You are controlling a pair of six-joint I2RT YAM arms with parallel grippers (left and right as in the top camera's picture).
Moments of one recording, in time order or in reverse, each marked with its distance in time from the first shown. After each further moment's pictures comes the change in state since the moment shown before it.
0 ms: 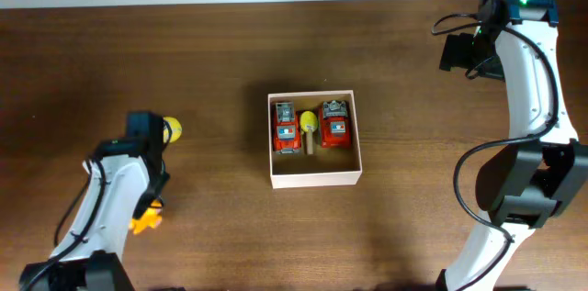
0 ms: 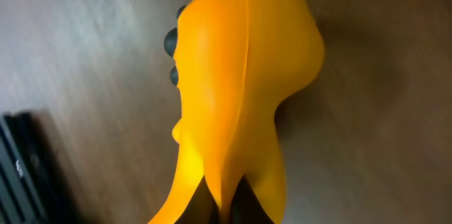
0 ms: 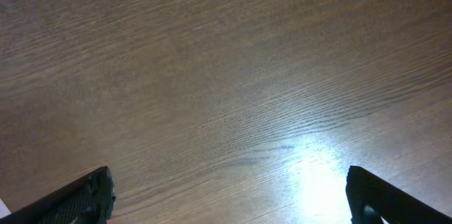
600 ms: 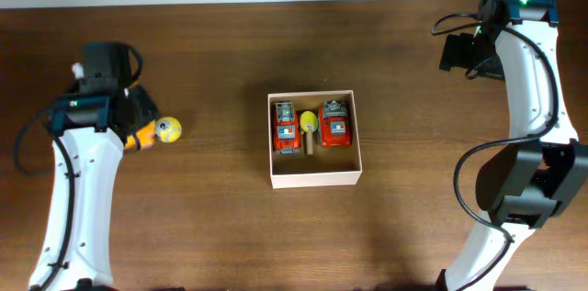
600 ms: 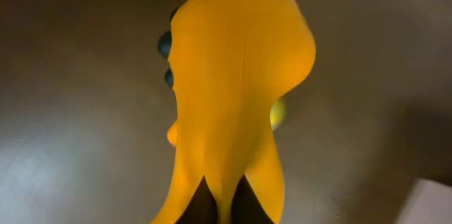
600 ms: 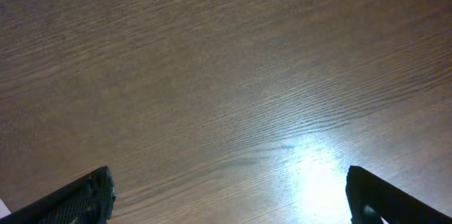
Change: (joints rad) left arm -0.008 0.004 0.489 0.026 0.237 0.576; right arm 0.000 0.000 0.000 0.000 0.000 0.000
